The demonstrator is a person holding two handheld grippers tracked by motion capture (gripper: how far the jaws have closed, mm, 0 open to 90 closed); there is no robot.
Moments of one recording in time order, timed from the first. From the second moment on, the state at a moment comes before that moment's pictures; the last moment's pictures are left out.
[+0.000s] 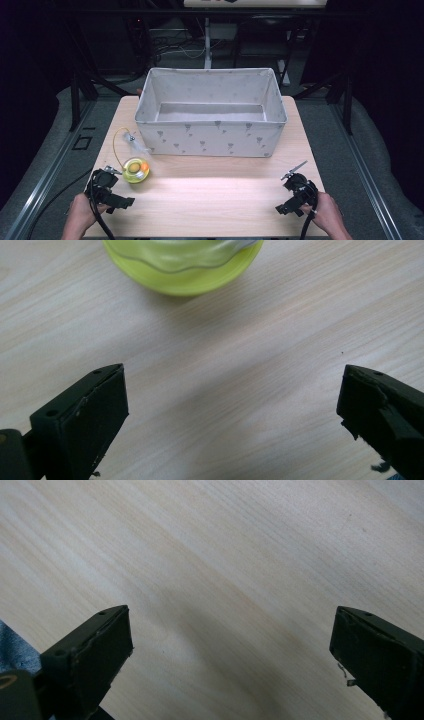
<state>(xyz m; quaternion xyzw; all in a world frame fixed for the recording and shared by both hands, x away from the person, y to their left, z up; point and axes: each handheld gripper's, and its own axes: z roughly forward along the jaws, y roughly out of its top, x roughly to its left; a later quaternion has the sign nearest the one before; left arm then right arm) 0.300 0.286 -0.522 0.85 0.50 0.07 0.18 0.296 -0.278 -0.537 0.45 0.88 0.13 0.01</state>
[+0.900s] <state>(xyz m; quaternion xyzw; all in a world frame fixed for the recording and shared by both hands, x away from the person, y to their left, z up) 0.353 0.291 -0.440 0.88 0.45 0.07 0.14 0.301 -0.261 -0.538 0.42 0.90 0.12 0.00</state>
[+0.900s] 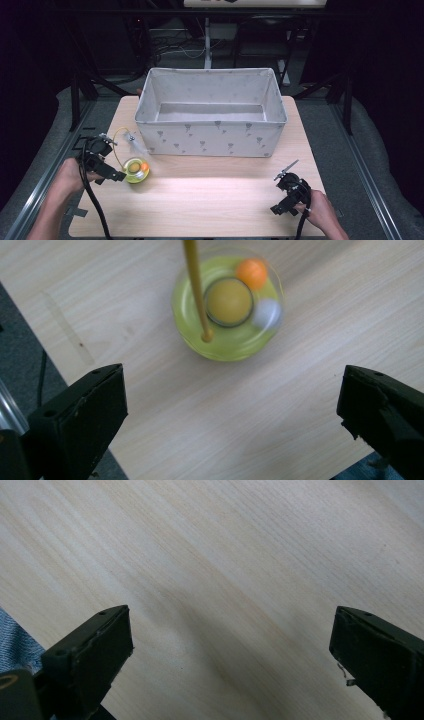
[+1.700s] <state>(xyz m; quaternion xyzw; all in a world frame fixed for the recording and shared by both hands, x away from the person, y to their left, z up) 0.389 0.277 -0.385 0.90 0.41 0.08 0.11 0.300 -0.263 -0.537 0.41 0.90 0.11 -0.01</state>
